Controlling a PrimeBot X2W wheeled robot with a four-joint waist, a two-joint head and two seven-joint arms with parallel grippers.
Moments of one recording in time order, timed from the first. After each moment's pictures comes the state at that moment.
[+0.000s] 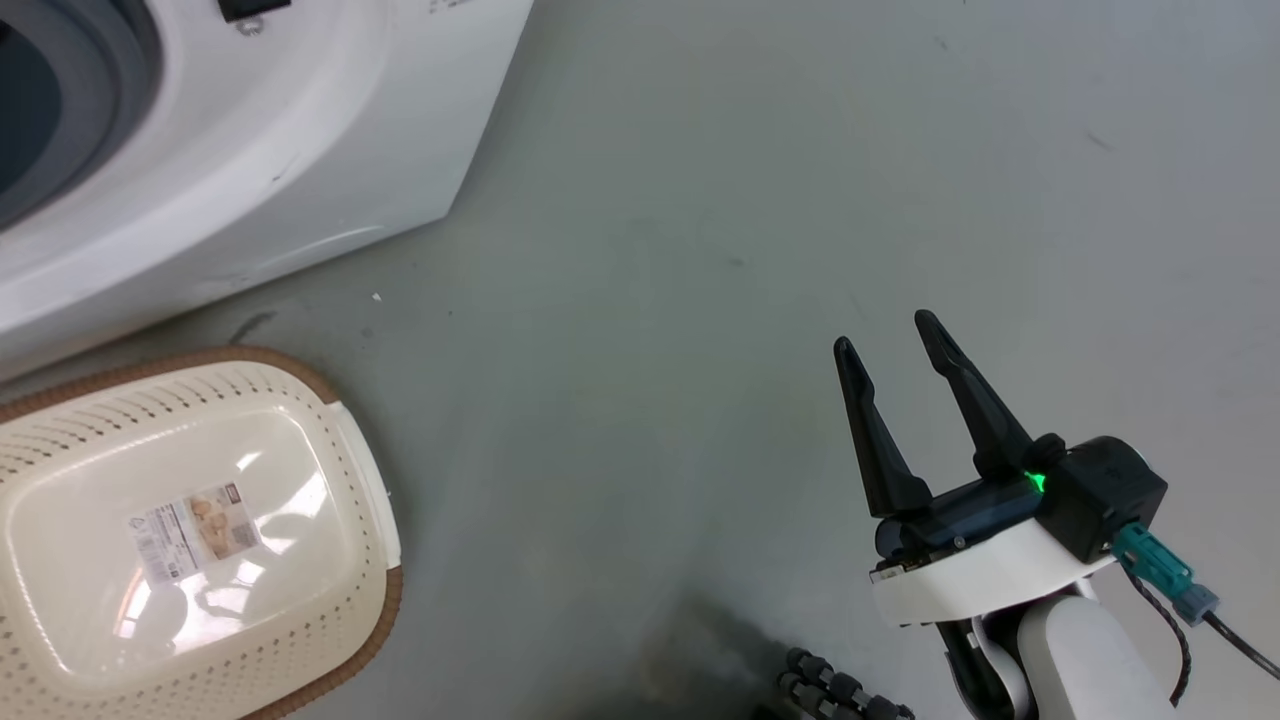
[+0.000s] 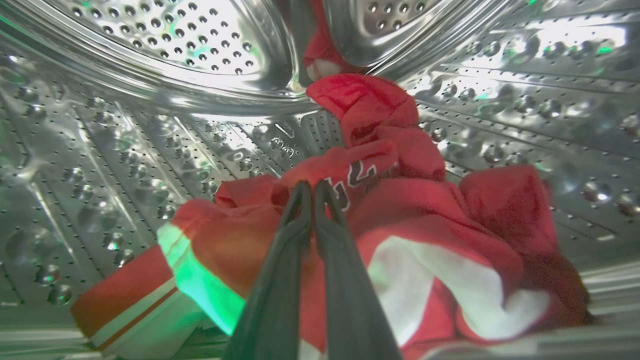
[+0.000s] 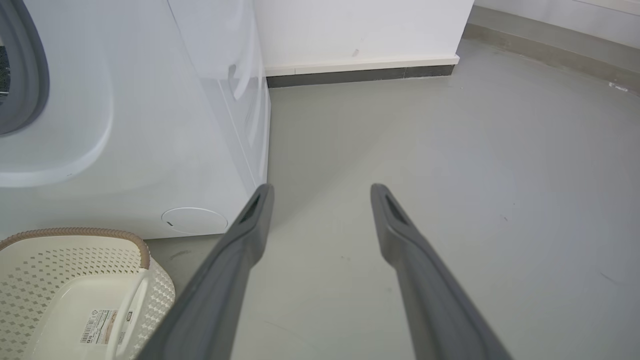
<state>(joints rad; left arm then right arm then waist) -1.21 0.63 -0.03 0.80 -0.17 0.04 0.22 -0.20 -0.05 0.25 0.03 0.20 0.13 -0.26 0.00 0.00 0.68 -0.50</state>
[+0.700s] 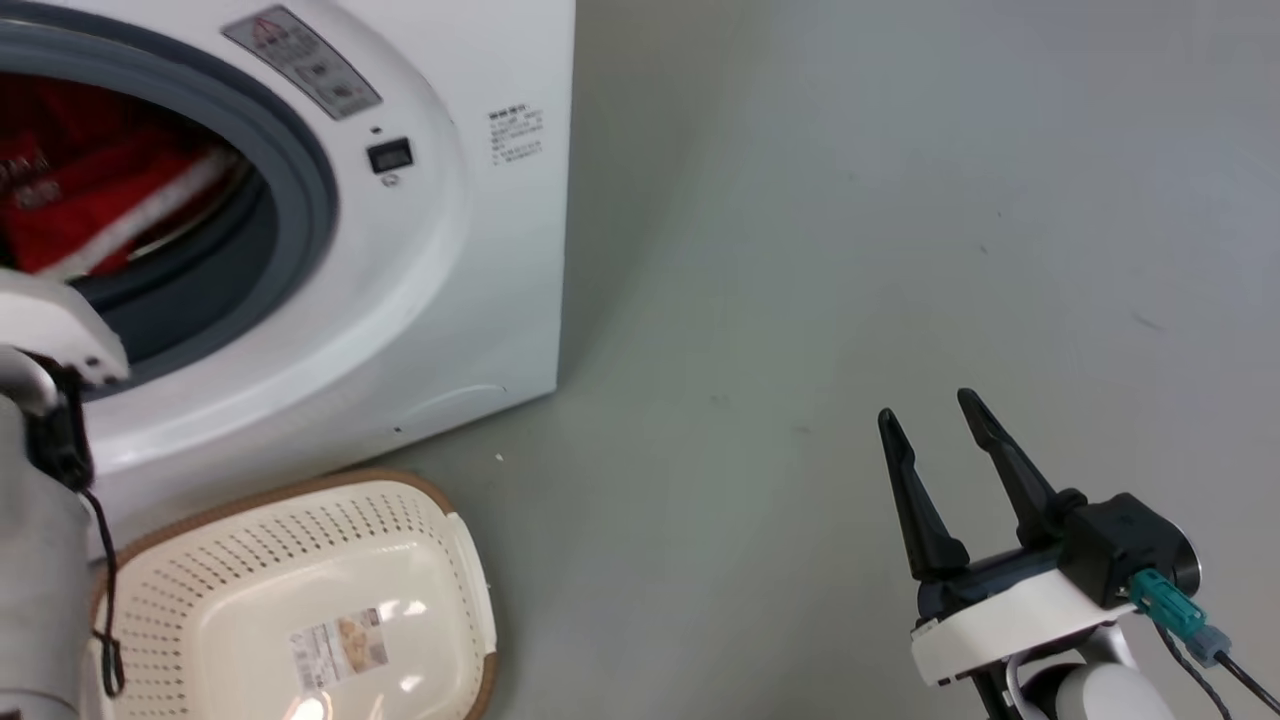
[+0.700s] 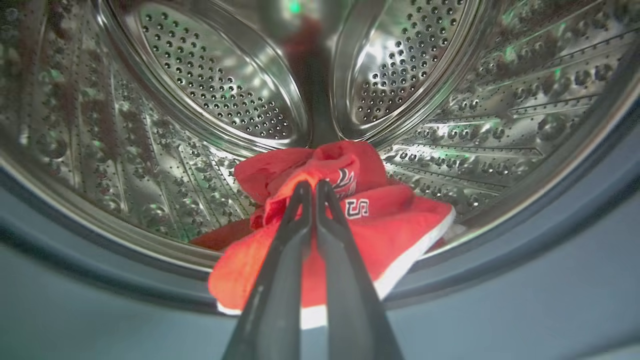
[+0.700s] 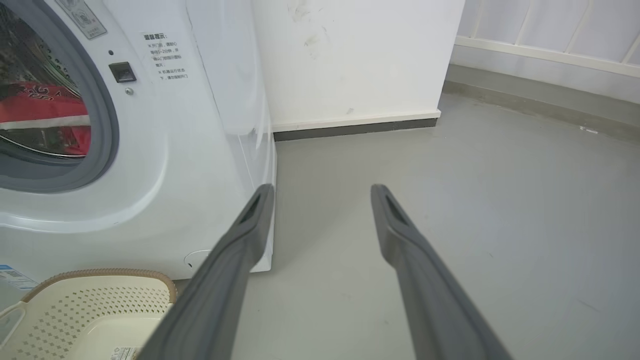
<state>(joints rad) -0.83 0.47 0.04 0.94 -0.29 0.03 -0.25 -0.08 -0.05 0.16 0.00 0.14 0.13 -0.16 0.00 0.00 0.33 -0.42</state>
